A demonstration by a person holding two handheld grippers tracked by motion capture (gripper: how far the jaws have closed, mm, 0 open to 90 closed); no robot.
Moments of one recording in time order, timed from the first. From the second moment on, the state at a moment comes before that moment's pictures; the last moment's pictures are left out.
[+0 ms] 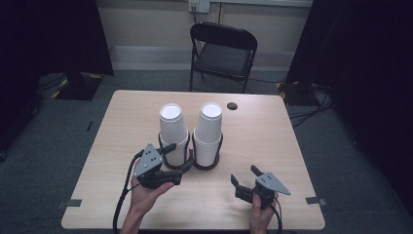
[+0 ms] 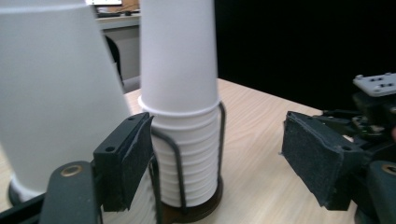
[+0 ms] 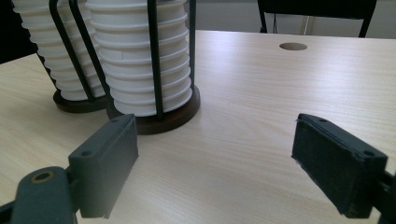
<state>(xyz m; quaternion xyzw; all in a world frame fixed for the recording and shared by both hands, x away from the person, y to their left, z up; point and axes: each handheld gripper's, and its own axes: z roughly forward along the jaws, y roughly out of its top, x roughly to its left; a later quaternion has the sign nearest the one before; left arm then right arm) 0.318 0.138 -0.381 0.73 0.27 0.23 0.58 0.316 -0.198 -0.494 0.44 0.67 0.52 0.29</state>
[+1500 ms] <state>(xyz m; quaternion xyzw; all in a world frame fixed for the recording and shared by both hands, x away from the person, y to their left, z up) 0.378 0.085 -0.307 0.76 0.25 0.24 0.55 0.315 -0.198 -0.494 0.42 0.68 0.53 0.29</state>
